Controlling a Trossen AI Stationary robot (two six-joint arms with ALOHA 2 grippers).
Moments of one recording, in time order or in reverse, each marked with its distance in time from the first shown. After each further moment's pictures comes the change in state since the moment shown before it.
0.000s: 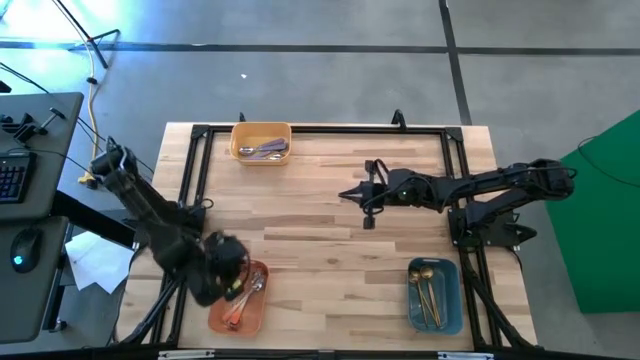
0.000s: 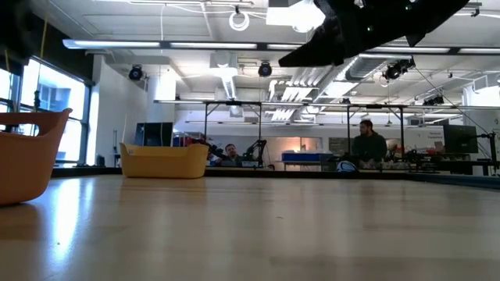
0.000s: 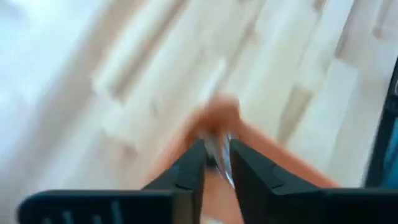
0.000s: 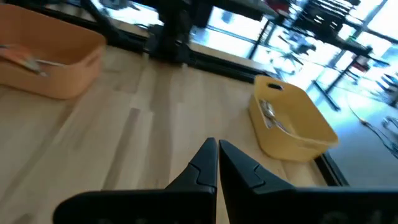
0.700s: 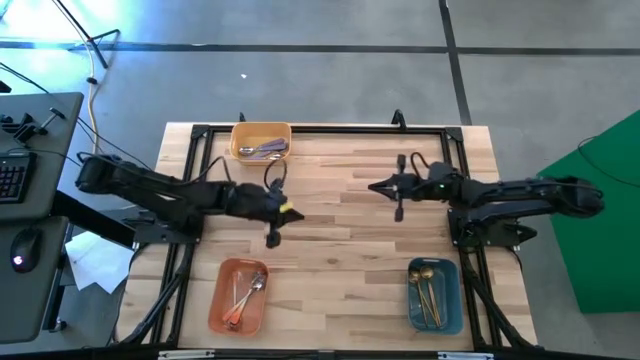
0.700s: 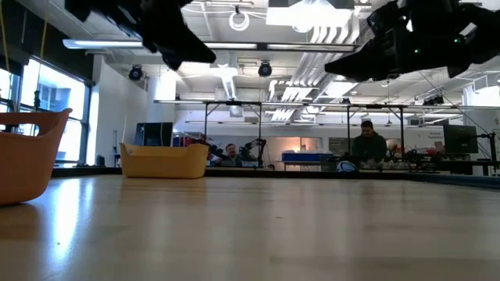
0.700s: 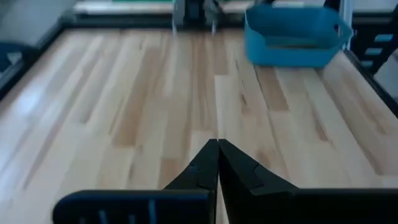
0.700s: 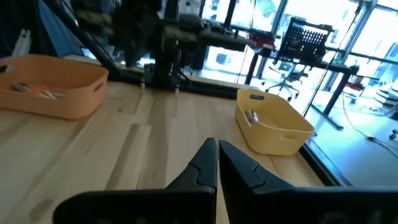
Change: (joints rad) left arm 0.744 -0.079 -0.245 0.951 0.395 1.264; right arm -0.200 -0.346 -0.387 0.236 -0.224 0.078
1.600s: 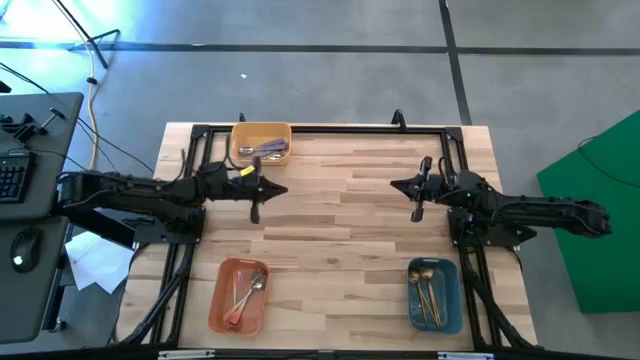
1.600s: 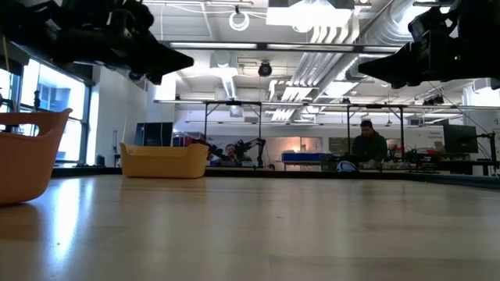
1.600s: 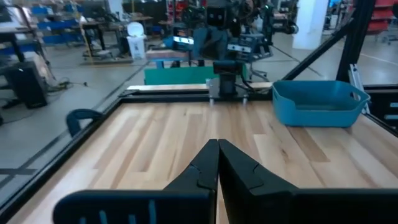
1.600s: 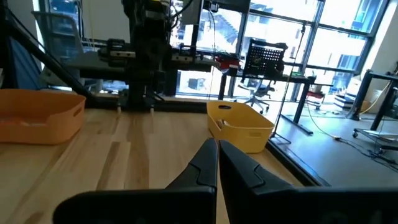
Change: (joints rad) left arm 0.331 -0.227 -0.425 0.601 0.266 0.115; right arm -0.023 -0.450 -0.219 -0.088 0.101 0.087
